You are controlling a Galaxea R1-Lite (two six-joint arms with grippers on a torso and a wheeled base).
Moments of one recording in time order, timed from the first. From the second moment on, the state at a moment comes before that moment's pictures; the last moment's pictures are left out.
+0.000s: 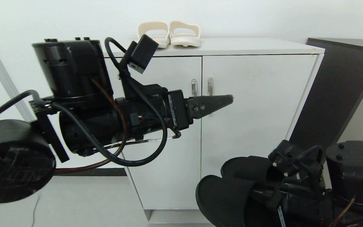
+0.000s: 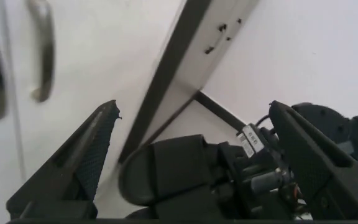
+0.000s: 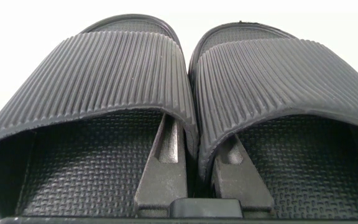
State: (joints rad) left arm -0.69 1.59 -1.02 -0.59 -0.40 -0.35; right arm 0.83 1.46 -0.55 -0.49 -0.04 0.03
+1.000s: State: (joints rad) left arm -0.65 1.84 -1.24 -0.63 -0.32 -0.38; right arm 0.83 1.50 -0.55 -0.50 -0.04 0.03
